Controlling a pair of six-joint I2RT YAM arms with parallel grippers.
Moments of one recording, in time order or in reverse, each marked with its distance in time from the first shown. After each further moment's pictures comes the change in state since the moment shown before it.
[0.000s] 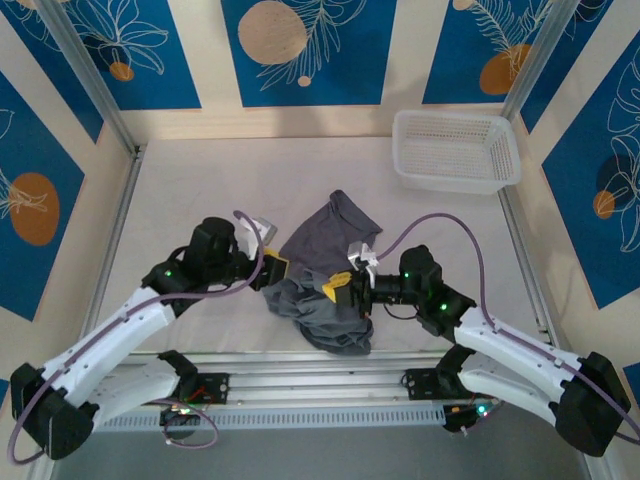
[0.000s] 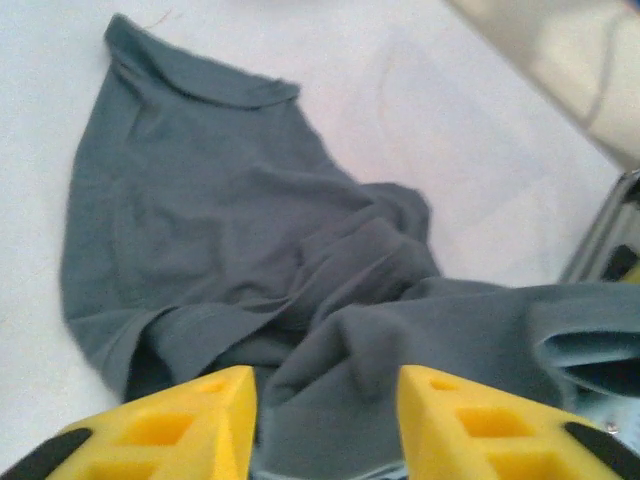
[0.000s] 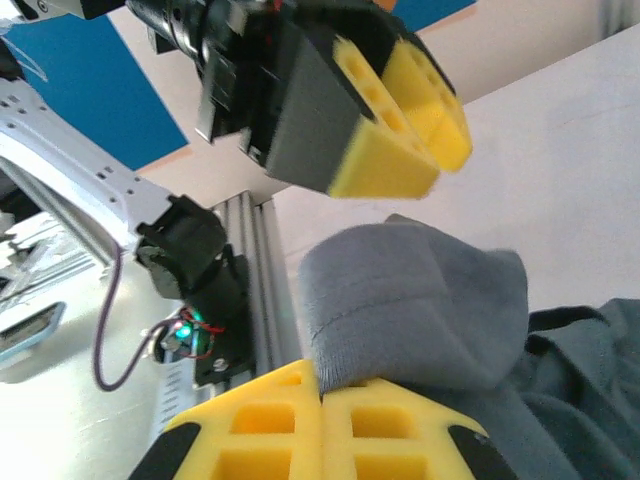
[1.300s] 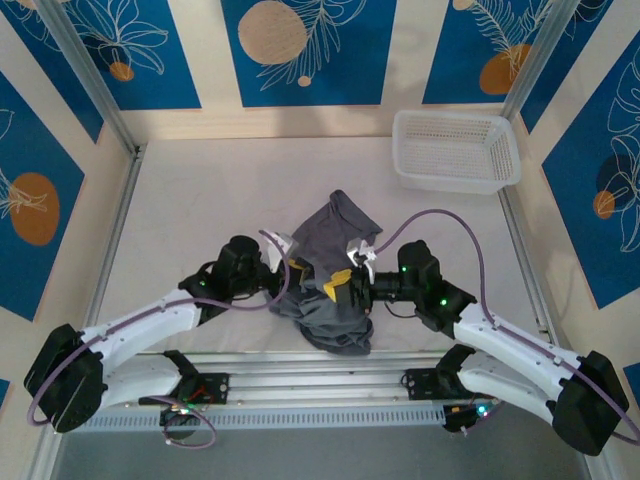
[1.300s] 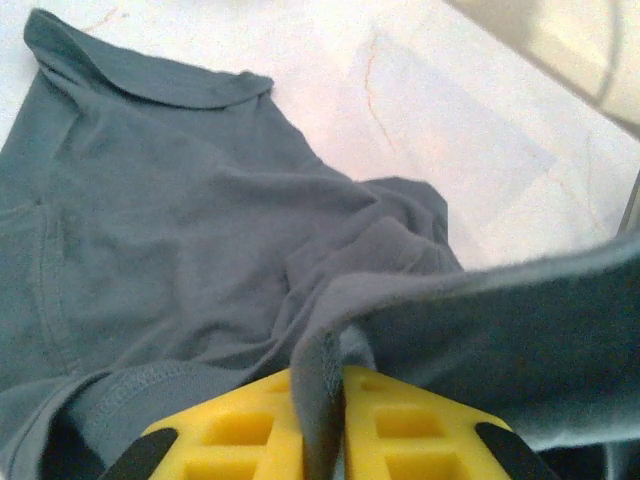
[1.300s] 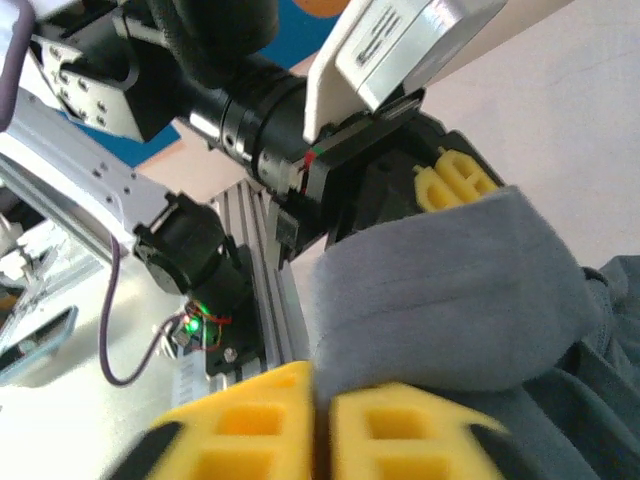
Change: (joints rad) left arm -0.105 0.171 -0.239 0.481 -0.063 -0.019; right arm -0.005 0.019 0.039 -0.102 -0.001 0.027
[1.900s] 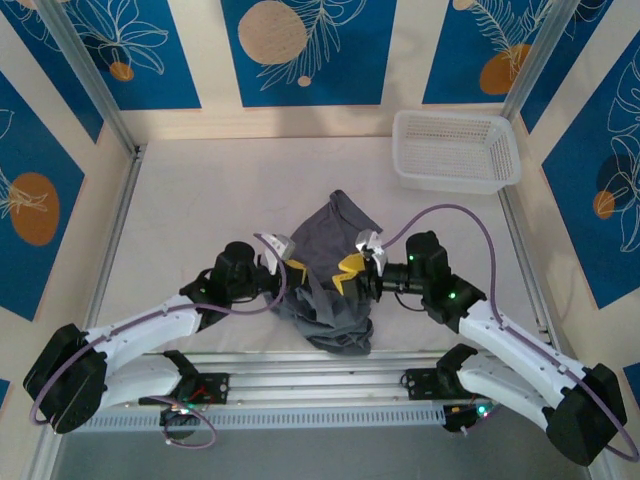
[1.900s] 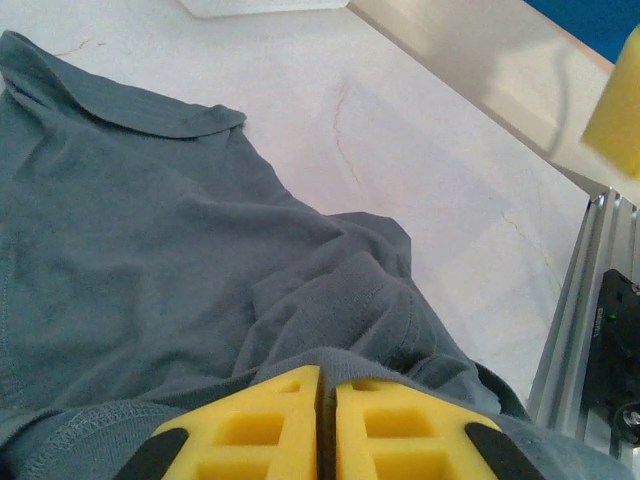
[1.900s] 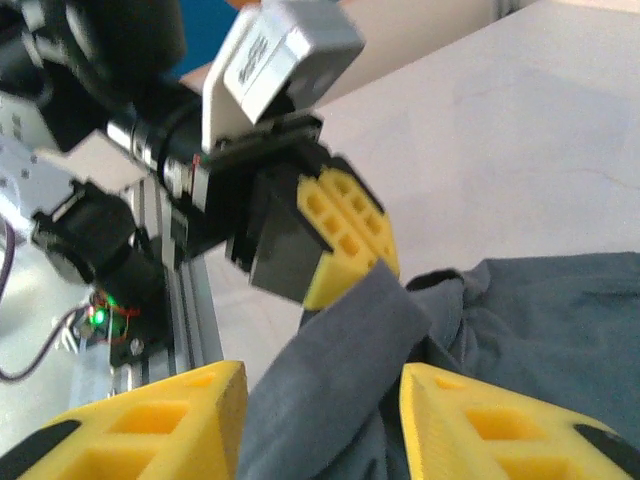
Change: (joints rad) left arm 0.000 -0.006 -0.074 0.166 0.046 -0.087; right arm -0.113 -0.022 0.050 -0.156 0.028 -0.229
